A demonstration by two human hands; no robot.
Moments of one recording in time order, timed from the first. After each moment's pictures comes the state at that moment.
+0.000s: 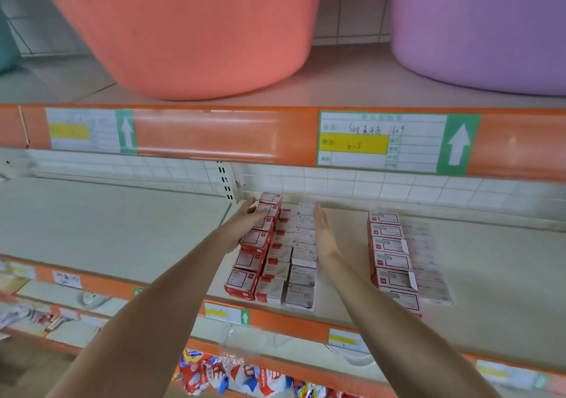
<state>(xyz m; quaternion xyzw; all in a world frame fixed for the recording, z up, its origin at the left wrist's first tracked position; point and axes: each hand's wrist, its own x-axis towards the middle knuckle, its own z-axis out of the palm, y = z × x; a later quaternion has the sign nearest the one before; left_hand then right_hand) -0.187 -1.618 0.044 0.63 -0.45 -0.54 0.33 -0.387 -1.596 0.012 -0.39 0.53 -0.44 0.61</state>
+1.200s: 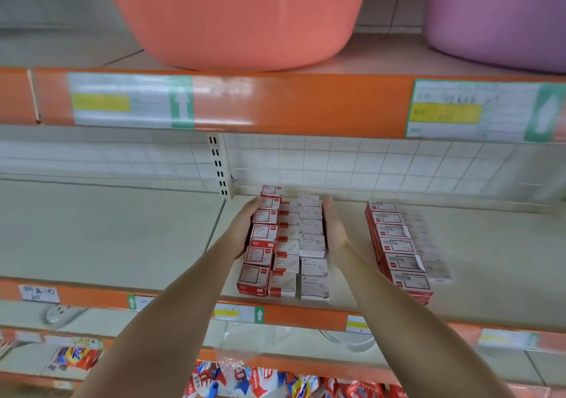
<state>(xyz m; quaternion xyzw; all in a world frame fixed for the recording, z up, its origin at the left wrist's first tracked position) -0.177 -1.610 0.017 0.46 -0.38 -0.68 0.43 -0.383 -1.595 0.002 -0.34 0.55 -0.42 0.64</state>
